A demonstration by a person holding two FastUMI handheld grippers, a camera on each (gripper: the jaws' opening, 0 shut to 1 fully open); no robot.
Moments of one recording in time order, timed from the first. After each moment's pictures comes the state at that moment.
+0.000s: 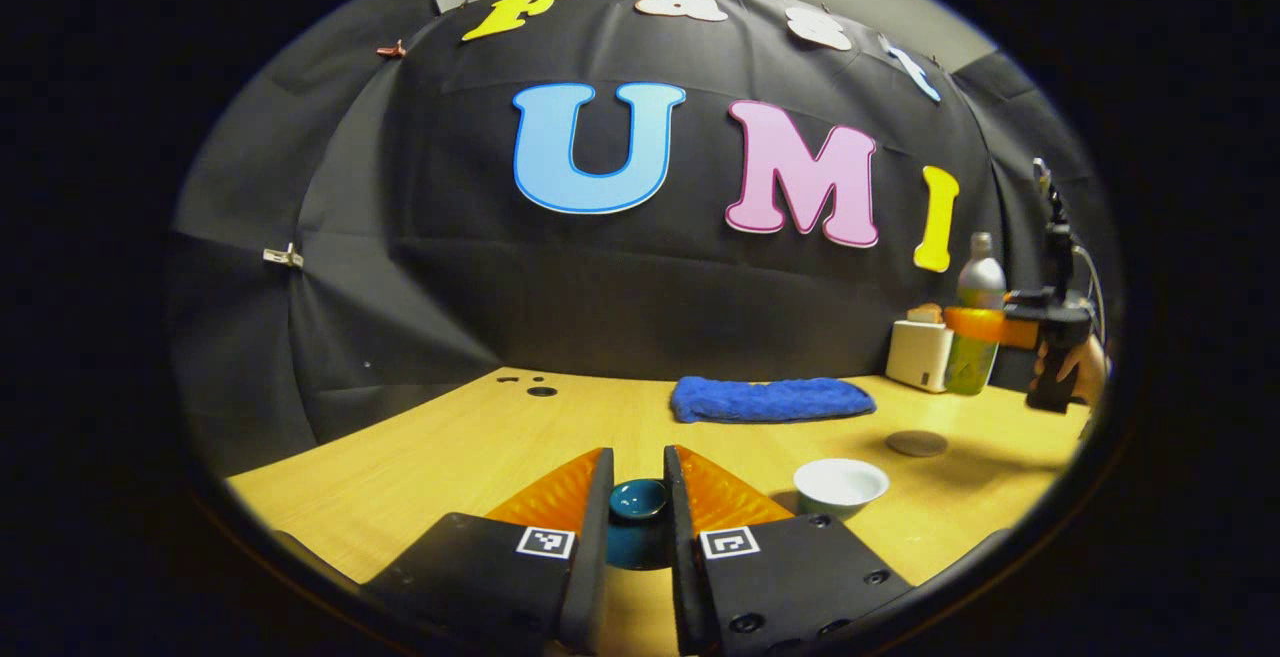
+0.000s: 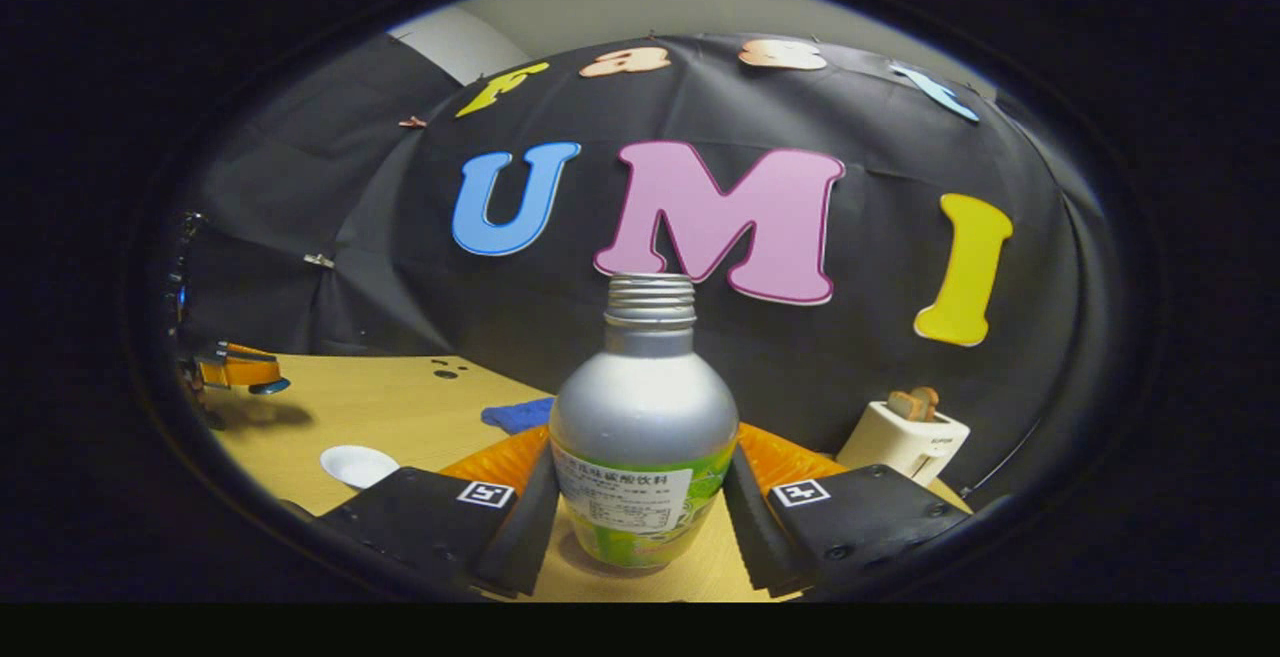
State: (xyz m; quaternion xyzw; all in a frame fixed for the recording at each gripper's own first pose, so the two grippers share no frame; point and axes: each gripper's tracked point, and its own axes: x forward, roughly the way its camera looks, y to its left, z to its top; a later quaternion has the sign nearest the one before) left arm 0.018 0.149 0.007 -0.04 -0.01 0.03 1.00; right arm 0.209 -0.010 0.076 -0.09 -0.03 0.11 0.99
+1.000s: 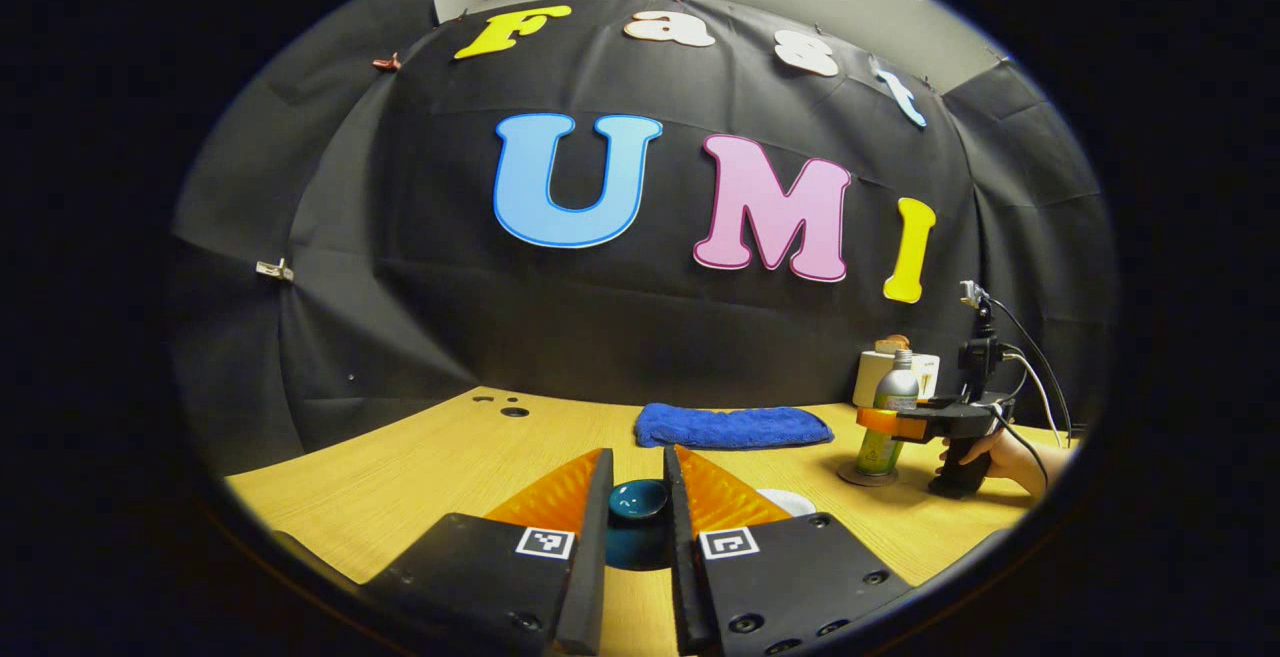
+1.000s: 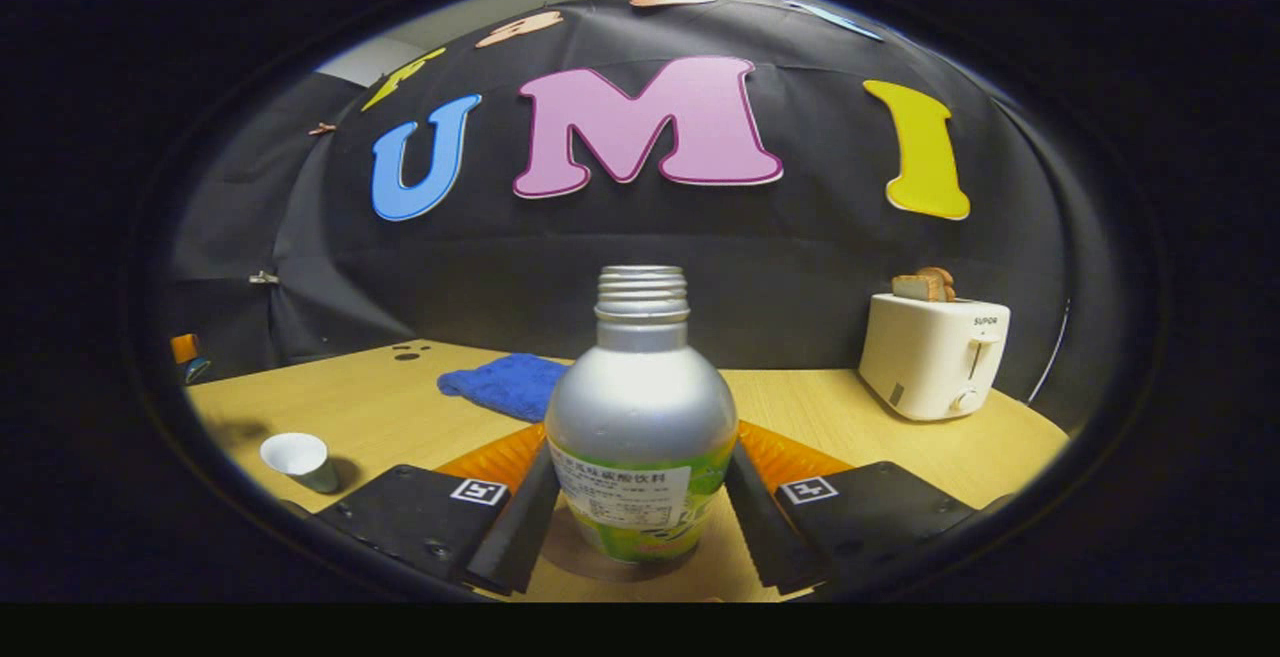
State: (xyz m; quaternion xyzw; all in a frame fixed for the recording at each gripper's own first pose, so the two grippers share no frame) left arm -0.004 0.126 0.038 -0.06 -0.04 0.01 1.00; right arm 0.253 -0.047 -0.014 -0.01 0.04 0.04 1.00
